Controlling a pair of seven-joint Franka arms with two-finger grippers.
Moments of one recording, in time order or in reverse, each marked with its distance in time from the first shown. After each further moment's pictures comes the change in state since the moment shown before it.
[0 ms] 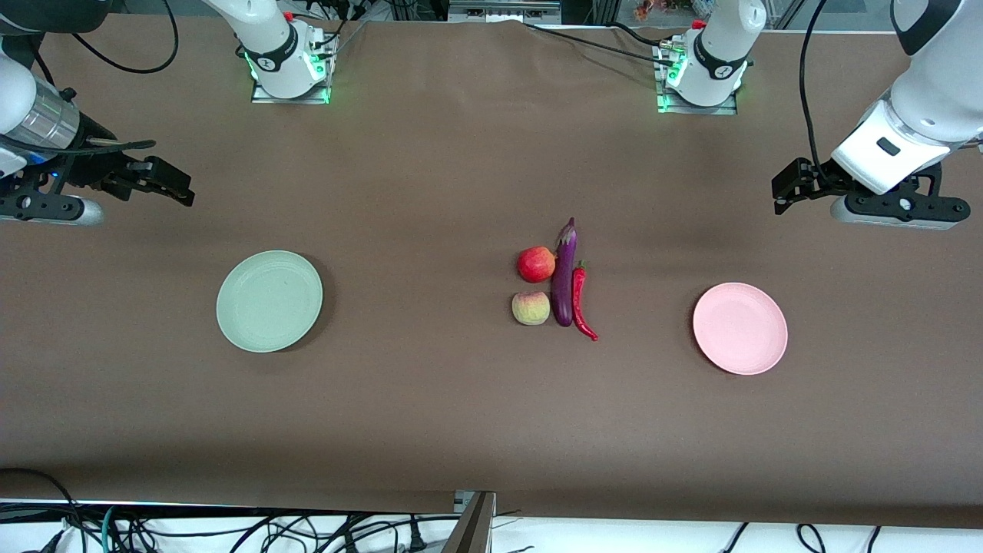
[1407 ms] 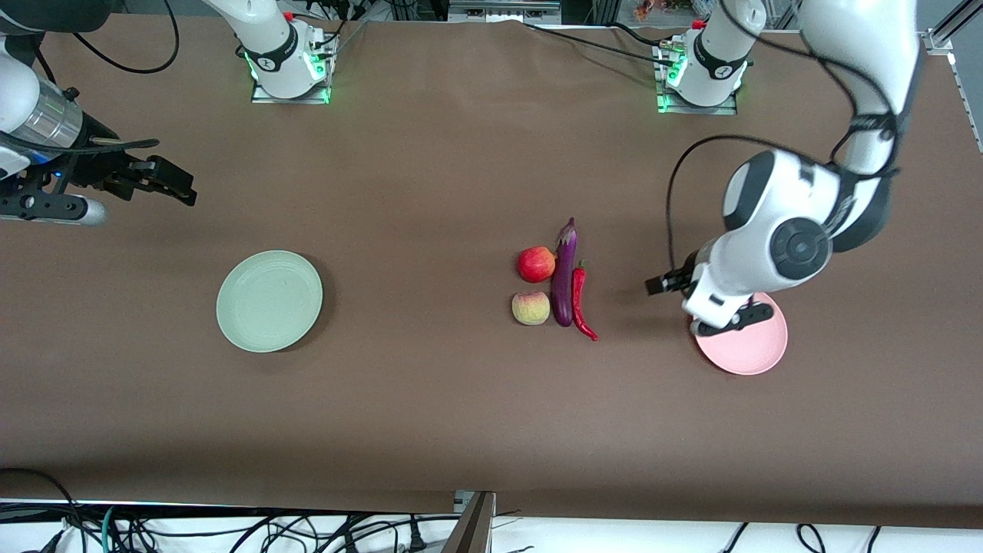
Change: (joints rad) left arm -0.139 0.536 -0.031 0.109 -0.125 0.253 -0.614; right arm 0.000 0.000 0.003 0.000 0.000 -0.001 0.000
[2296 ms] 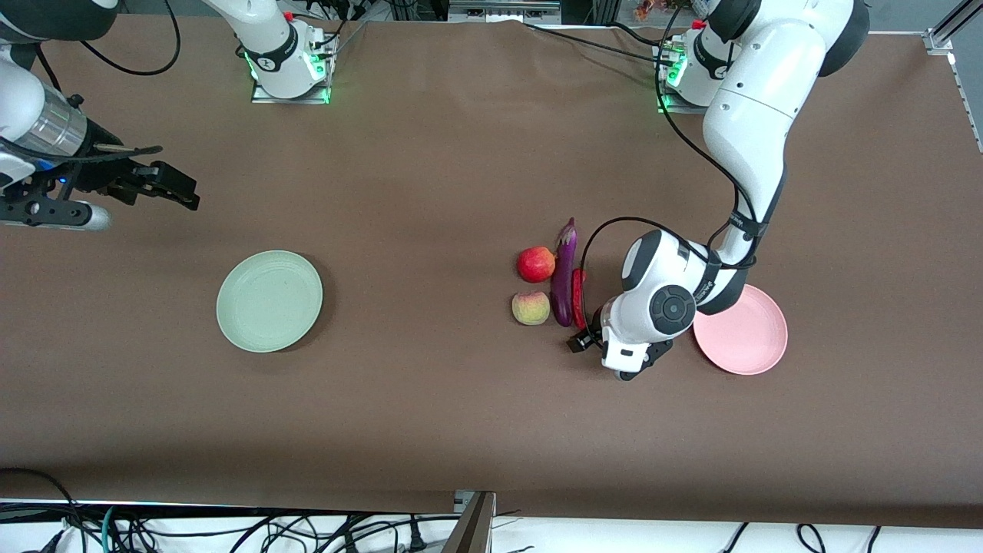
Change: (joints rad) left arm -0.127 0.357 -0.003 0.210 -0.015 0.234 -0.288; right arm 0.000 0.023 0.000 -0.001 0.004 0.012 0.000
